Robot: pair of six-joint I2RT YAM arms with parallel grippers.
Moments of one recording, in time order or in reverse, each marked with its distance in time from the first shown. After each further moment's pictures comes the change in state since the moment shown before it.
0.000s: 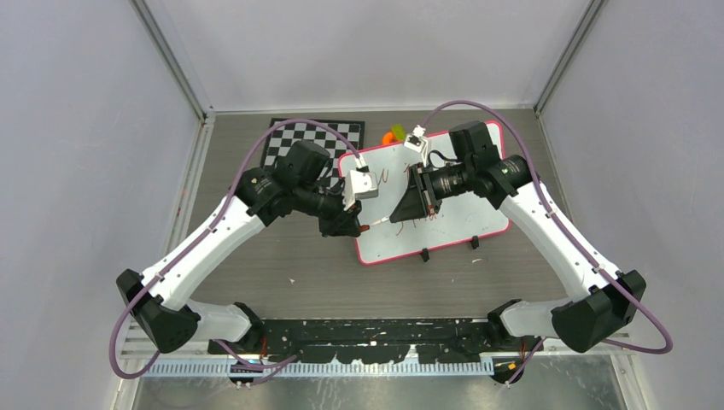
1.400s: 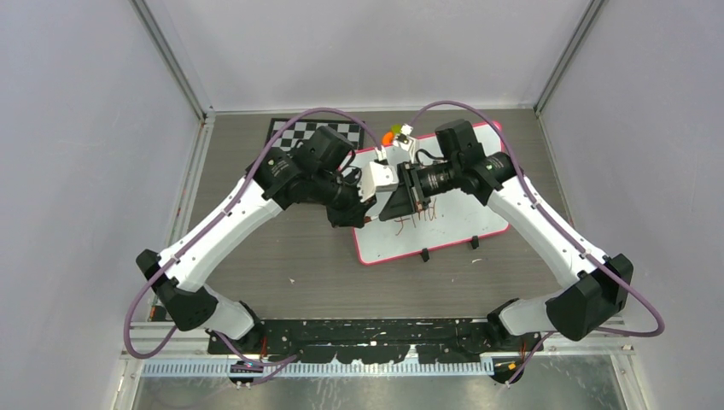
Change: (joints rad) left arm -0.091 0.165 0.285 -0.196 -0.180 -0.012; right arm 0.051 0.068 0.001 0.085 0.002 0.133
